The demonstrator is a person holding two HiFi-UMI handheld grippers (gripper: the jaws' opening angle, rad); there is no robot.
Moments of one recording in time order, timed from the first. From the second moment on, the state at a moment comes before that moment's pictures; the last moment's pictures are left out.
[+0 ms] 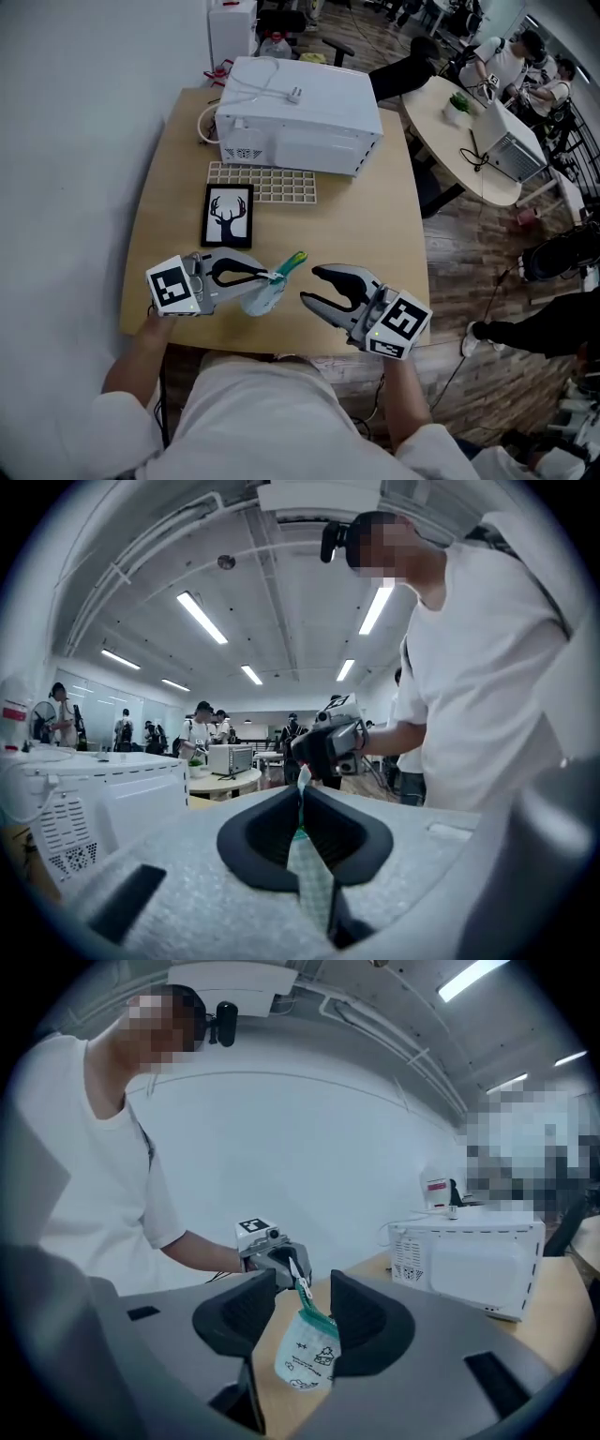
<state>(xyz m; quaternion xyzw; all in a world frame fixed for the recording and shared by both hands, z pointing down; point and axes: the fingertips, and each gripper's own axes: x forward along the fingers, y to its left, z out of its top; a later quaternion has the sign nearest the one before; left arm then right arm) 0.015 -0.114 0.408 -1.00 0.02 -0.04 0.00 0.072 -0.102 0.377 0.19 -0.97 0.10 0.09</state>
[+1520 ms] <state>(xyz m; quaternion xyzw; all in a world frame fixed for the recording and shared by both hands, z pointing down) 0.013 -0.059 0.360 -0.99 -0.13 -0.02 -0.01 0.022 -0.058 0.364 -0.04 -0.96 0.24 0.10</state>
